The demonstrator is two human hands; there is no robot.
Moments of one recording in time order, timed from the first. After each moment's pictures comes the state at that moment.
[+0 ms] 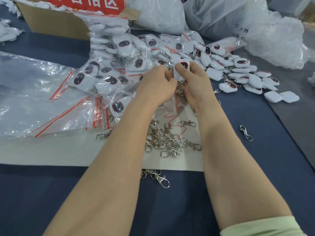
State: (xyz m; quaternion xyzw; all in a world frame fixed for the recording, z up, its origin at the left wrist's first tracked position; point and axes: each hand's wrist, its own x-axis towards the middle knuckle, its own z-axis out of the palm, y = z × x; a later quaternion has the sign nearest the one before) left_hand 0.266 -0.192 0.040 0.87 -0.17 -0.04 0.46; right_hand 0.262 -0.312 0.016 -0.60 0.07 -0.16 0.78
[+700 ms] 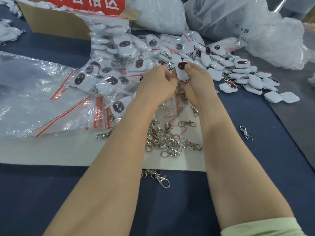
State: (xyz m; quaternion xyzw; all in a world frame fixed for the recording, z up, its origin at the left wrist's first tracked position) left_hand 0.265 -0.192 0.039 0.87 -0.16 -0.04 0.47; right_hand 0.268 -0.315 0.019 -0.56 0.13 -0.16 0.81
